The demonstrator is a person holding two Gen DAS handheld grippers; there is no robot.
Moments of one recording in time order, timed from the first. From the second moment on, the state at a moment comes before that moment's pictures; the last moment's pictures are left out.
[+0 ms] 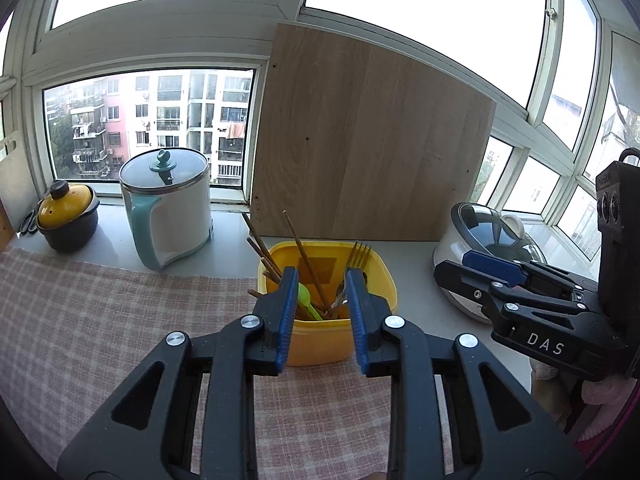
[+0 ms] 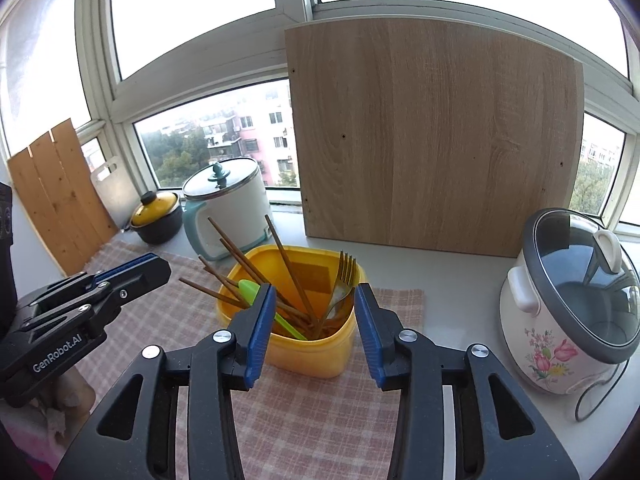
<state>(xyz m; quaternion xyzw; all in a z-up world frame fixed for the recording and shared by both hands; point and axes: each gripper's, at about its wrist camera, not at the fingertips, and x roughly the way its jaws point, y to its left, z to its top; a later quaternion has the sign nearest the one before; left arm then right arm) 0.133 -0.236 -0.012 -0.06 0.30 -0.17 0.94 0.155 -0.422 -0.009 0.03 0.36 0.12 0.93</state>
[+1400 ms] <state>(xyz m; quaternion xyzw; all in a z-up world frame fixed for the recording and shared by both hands) 0.057 -0.223 0.007 0.00 0.31 -0.12 0.94 0.085 -0.408 0.016 0.00 0.32 0.05 0.95</state>
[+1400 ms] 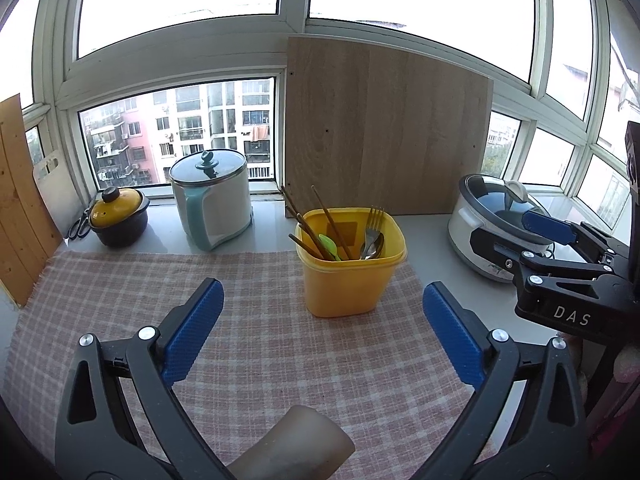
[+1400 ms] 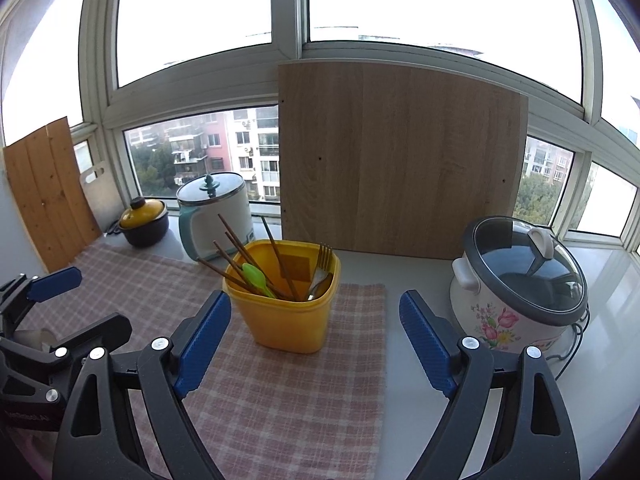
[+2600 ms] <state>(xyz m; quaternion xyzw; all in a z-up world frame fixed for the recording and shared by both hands) 0.061 -0.225 0.006 0.02 0.30 -0.11 0.95 0.089 -0.411 0.006 0.00 0.33 0.04 0.94</state>
